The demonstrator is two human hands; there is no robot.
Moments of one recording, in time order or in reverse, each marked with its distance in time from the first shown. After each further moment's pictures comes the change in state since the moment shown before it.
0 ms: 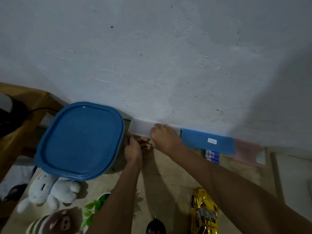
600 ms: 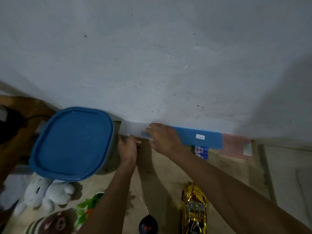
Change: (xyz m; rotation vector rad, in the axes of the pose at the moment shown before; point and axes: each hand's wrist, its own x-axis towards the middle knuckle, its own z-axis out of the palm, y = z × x) left_hand -0.017 -0.006 0.008 0.183 -0.066 0.248; right_hand -0.032 0.027 0.012 0.264 0.108 0.075
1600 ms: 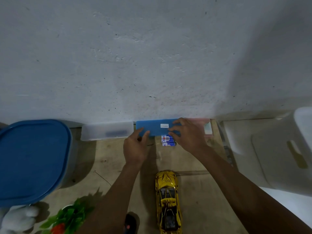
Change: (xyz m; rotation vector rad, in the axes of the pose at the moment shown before) left_hand -0.054 -0.041 0.087 0.534 -0.259 0.574; right_hand -0.130 0.127 -0.011 0.114 0.199 0.460
